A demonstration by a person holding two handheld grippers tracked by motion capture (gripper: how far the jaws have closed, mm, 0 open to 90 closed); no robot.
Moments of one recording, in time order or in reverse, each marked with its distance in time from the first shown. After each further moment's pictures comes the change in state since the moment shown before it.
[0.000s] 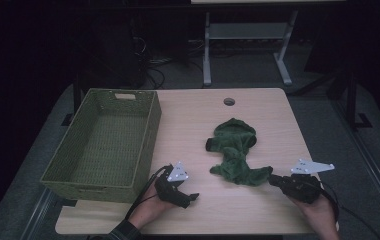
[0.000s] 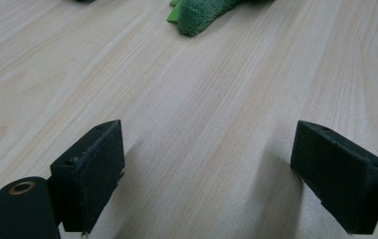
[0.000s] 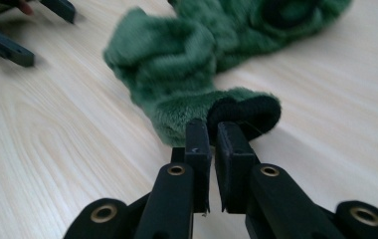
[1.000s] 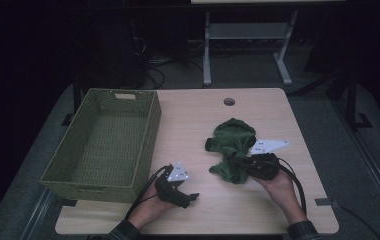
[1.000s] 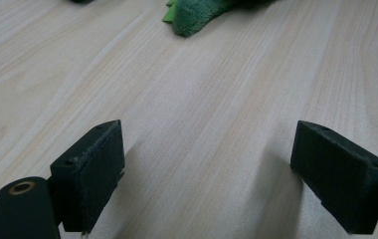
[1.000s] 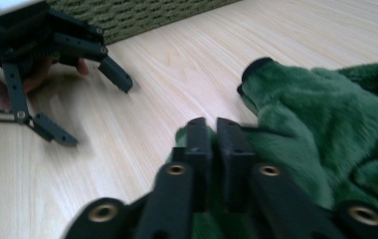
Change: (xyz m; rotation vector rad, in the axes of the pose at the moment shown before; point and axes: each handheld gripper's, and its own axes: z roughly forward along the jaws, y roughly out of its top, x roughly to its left) left arm 0.000 0.000 0.000 -0.002 0.002 0.002; right arm 0.032 0.079 0.068 -0.054 0.166 -0.160
